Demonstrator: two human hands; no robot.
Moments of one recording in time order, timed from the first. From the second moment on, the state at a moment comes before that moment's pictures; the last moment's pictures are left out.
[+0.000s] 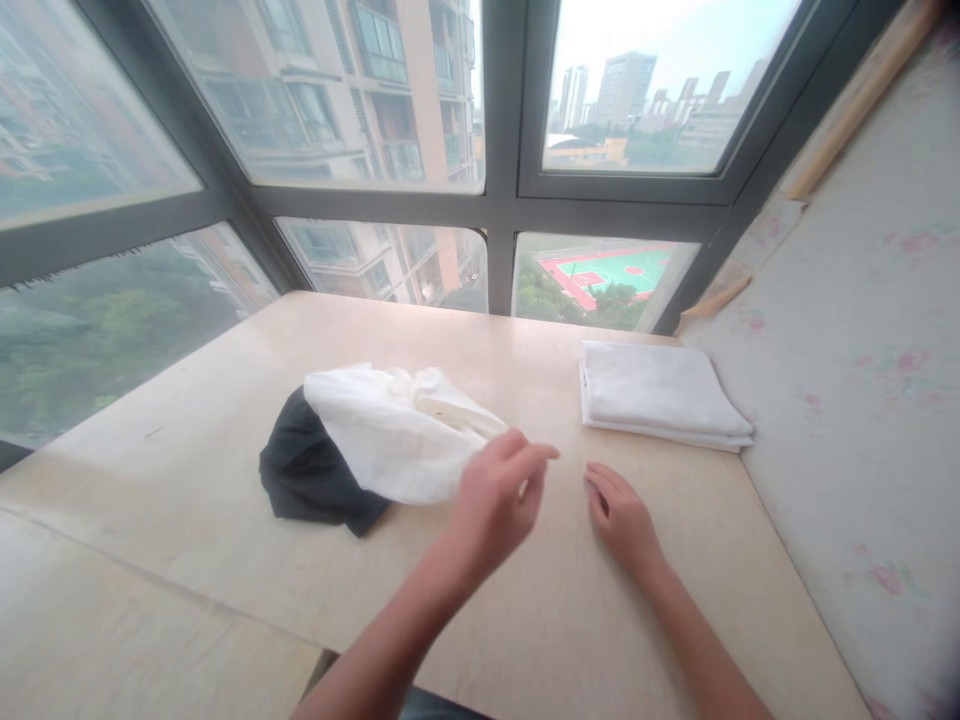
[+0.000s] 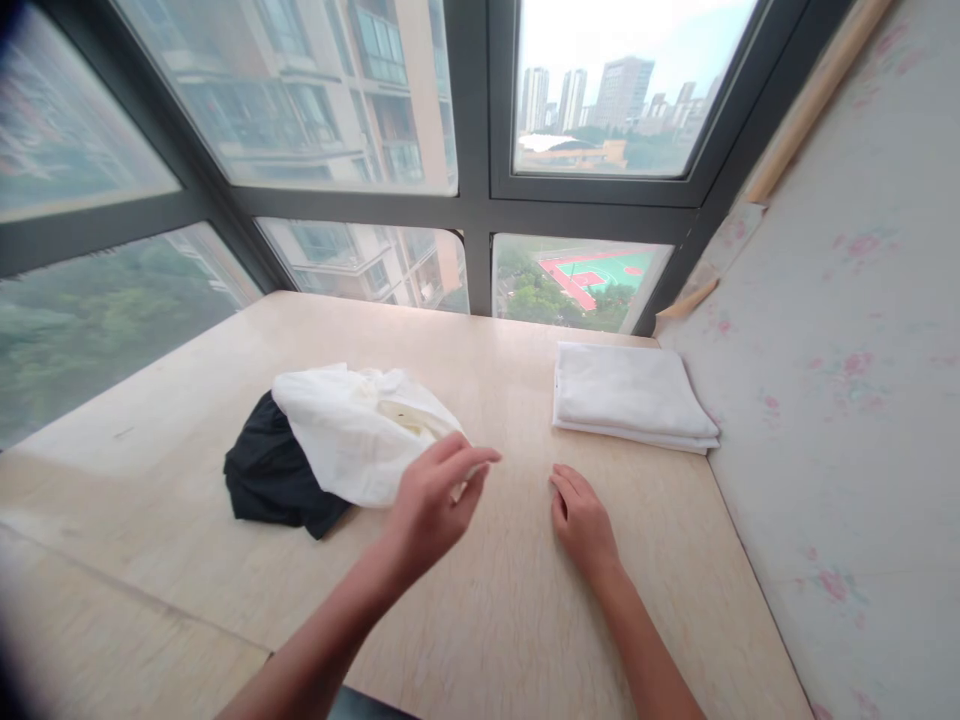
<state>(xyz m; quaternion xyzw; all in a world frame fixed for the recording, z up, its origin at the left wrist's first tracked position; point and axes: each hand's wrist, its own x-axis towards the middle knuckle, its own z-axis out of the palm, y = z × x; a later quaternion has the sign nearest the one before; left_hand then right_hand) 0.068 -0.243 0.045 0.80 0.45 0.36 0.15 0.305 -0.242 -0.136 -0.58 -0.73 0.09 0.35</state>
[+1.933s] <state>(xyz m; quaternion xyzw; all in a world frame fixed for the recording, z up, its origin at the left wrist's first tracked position) -0.084 -0.250 0.100 0.77 0.53 0.25 0.23 0.381 -0.258 0.105 -0.39 -0.69 0.58 0.20</state>
